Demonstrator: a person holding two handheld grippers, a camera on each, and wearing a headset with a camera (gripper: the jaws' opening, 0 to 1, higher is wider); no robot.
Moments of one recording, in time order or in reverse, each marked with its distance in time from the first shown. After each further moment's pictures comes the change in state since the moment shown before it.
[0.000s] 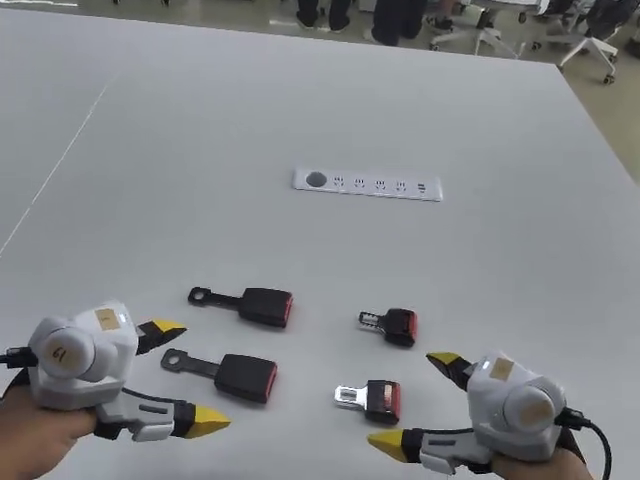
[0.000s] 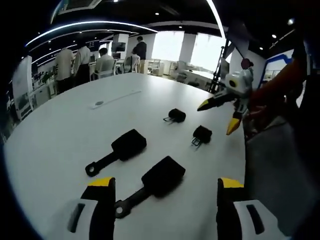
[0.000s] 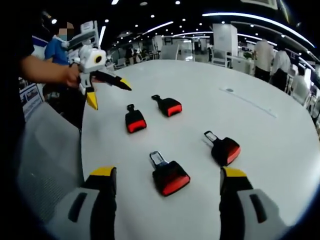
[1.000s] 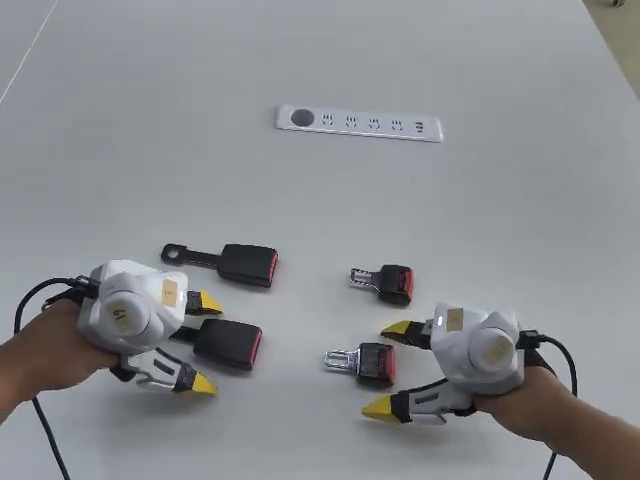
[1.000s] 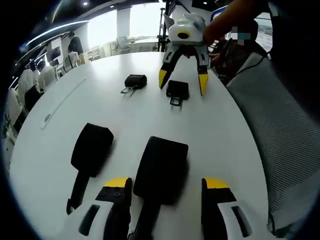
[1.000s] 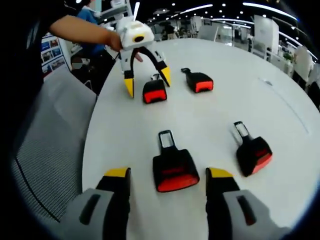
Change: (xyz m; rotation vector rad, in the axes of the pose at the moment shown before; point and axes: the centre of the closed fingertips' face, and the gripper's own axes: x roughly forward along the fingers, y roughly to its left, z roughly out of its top) left arm 0.064 0.010 -0.045 0.404 0.259 -0.266; right arm 0.030 0.007 -0.037 -0.200 0.194 0.247
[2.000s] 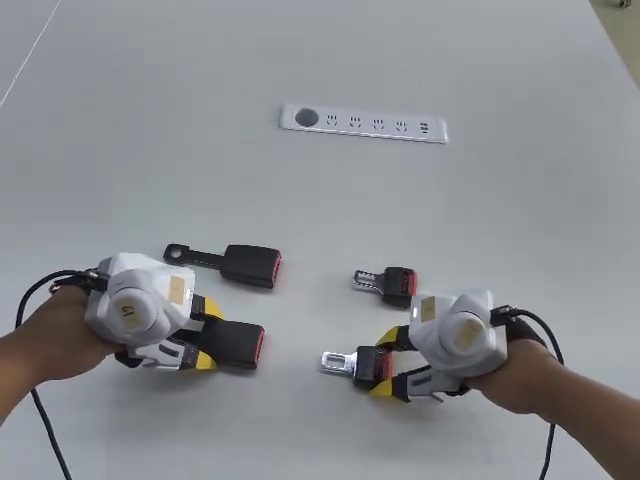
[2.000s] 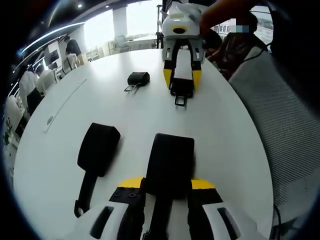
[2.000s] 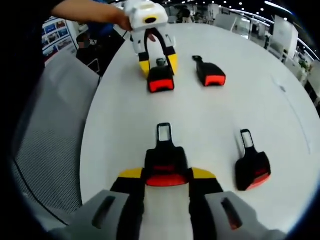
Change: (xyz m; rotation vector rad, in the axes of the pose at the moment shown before) left arm 0.004 0.016 -0.006 0.034 0.029 0.020; right arm 0.009 -0.007 0.007 -0.093 0.168 0.046
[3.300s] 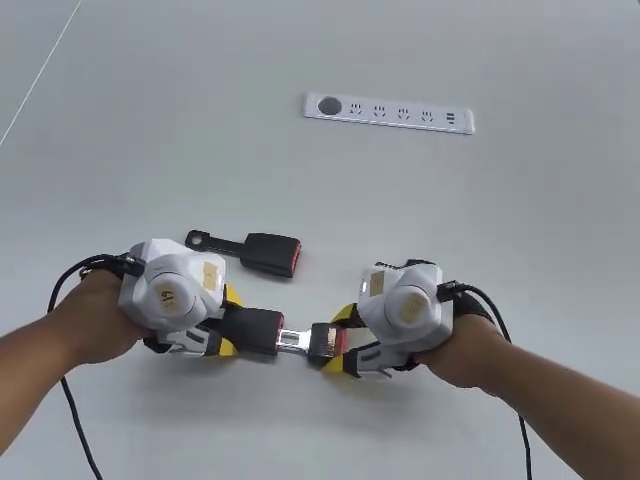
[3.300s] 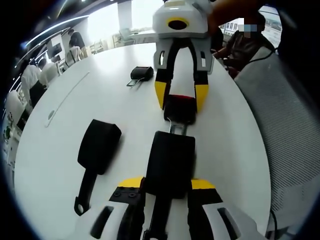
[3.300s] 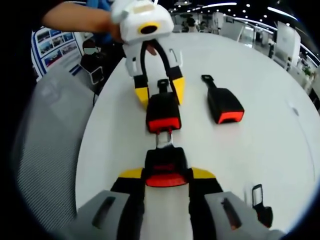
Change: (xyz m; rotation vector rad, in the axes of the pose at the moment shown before) left arm -0.005 -0.004 0.003 -0.041 0.056 0.023; right arm 0.036 0.001 0.067 -0.033 -0.105 0.042
